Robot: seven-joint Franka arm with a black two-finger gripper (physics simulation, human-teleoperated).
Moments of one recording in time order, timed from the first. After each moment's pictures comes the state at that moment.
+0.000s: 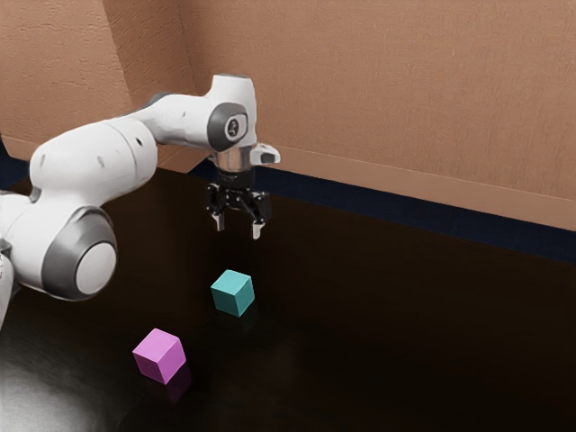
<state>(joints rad) -0.07 0.85 0.15 -0.99 -0.13 1.58 0.03</state>
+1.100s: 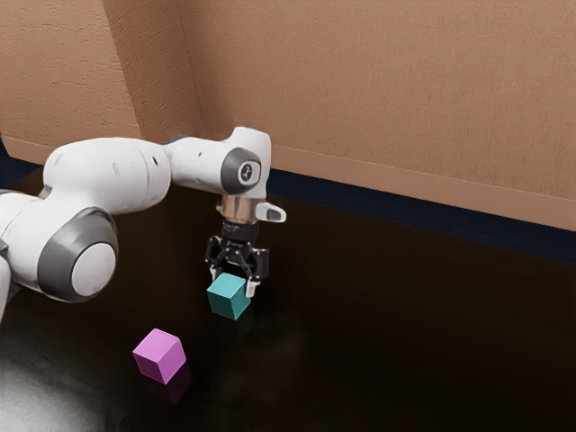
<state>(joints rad) -0.10 0.82 0.11 -1.25 -0.11 1.52 0.10</state>
